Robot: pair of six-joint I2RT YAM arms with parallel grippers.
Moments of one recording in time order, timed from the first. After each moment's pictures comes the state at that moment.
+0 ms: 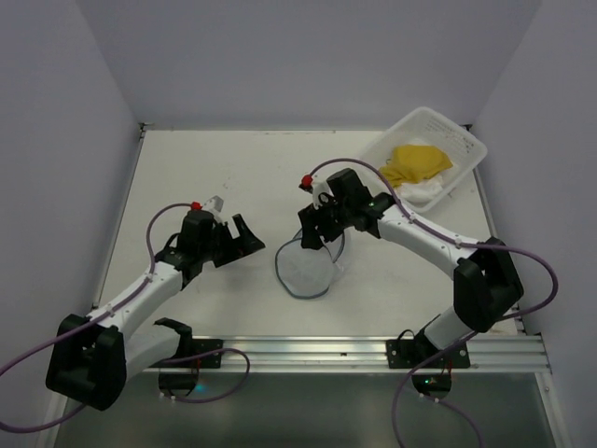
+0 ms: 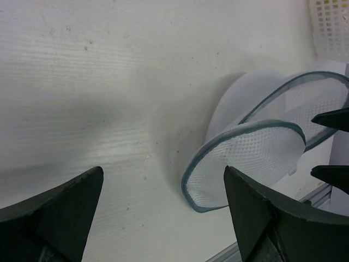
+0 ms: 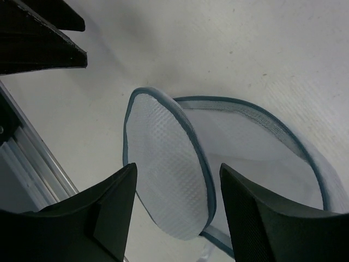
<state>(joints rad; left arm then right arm) -0.32 1.06 0.51 -0.17 0.25 -0.72 0.66 1.54 1.15 -0.46 -0.34 0.07</state>
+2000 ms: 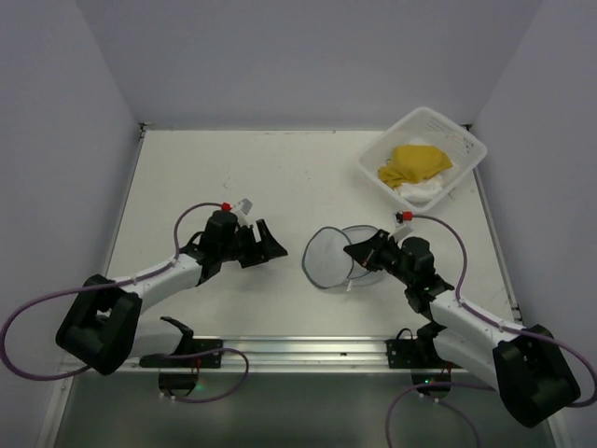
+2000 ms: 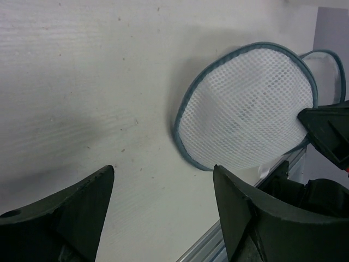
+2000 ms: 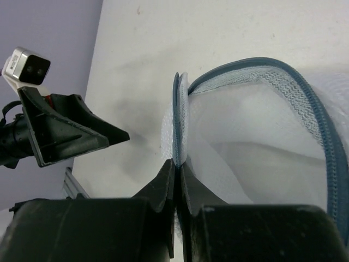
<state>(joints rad) -0.46 1.24 0.50 0.06 0.36 -0.79 0.44 0.96 0.22 0.45 -0.25 0.85</state>
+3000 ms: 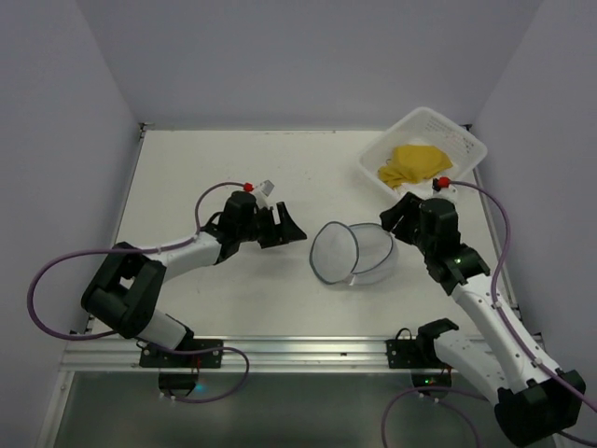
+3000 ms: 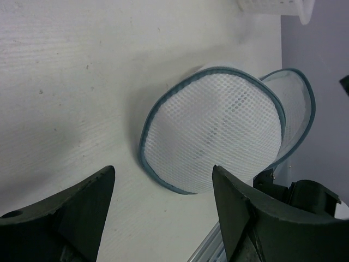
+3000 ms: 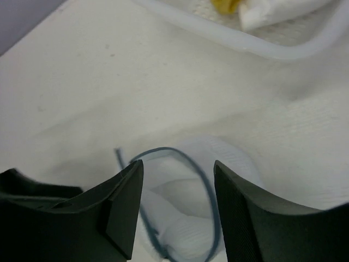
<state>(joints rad) -0.53 1.50 0.71 0.19 0.42 -0.77 0.35 0.83 0.74 -0.37 0.15 0.69</state>
